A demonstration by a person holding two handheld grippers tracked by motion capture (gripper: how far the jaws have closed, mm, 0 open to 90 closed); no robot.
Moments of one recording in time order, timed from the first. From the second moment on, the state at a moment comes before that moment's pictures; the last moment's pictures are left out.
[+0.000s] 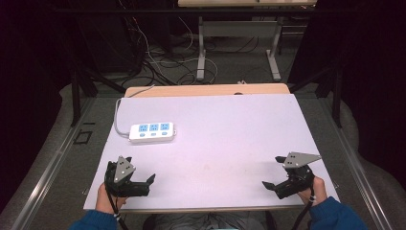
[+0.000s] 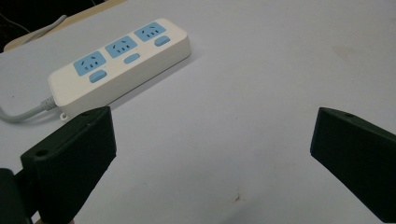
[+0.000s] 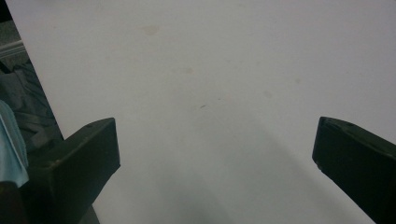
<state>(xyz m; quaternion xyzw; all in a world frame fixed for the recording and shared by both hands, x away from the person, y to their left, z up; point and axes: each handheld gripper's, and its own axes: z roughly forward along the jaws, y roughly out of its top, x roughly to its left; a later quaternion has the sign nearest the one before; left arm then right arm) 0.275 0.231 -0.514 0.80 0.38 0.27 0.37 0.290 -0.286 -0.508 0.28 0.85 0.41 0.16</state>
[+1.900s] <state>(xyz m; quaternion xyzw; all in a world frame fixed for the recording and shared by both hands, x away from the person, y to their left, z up) 0.300 0.238 -0.499 0.79 0.44 0.27 0.32 0.290 -0.285 -0.512 0.26 0.86 0.41 0.15</state>
